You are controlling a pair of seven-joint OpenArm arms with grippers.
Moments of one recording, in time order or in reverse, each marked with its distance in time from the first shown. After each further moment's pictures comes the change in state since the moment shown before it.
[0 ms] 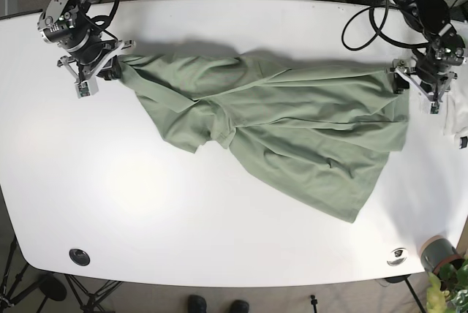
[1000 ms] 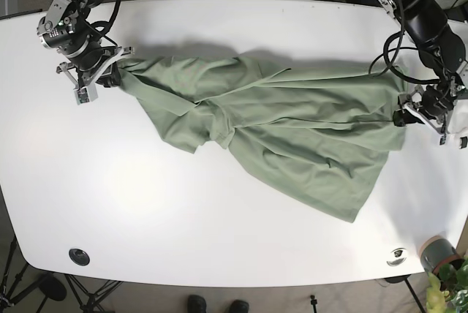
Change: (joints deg) left arm -14.5 -6.0 5.0 -20.2 -5.6 0.1 0.2; right arm 1.8 -0.2 -0.1 0.1 -0.4 0.0 0.0
